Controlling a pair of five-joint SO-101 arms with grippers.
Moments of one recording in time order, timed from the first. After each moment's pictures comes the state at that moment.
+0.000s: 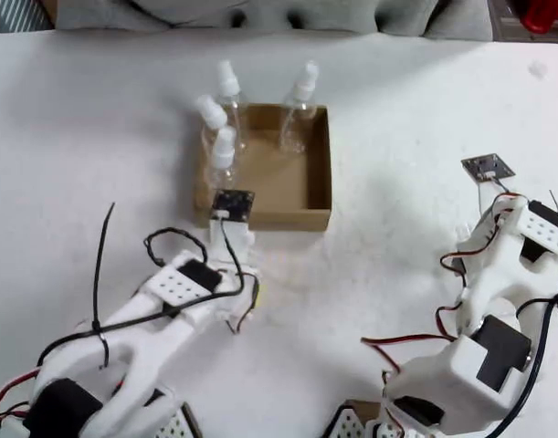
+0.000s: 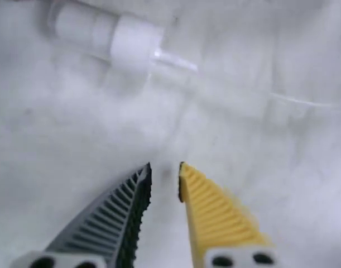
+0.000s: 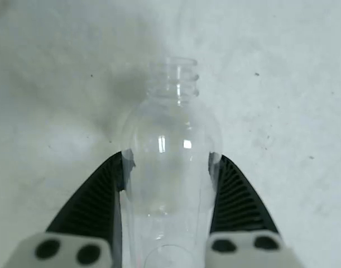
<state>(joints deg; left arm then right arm) 26.9 -23.1 62.9 44.8 26.3 31.6 3.0 23.1 61.9 48.8</state>
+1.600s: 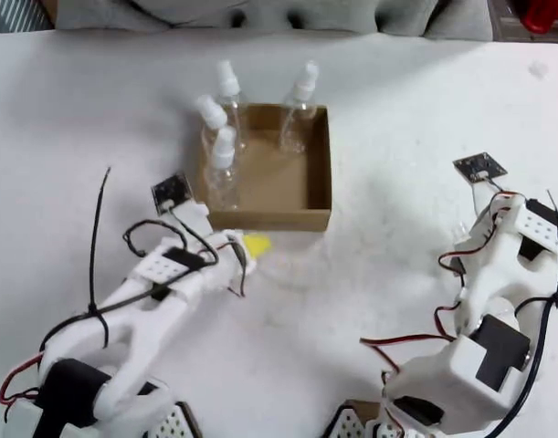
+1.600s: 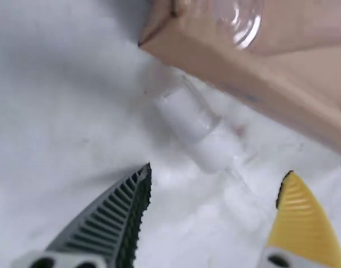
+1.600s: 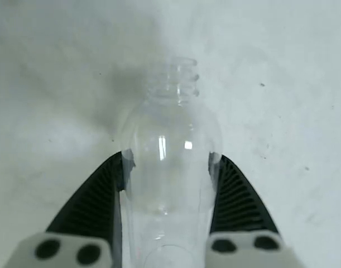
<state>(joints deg) 17.3 -15.9 61.8 31.1 51.1 30.9 3.0 23.1 61.9 52.9</state>
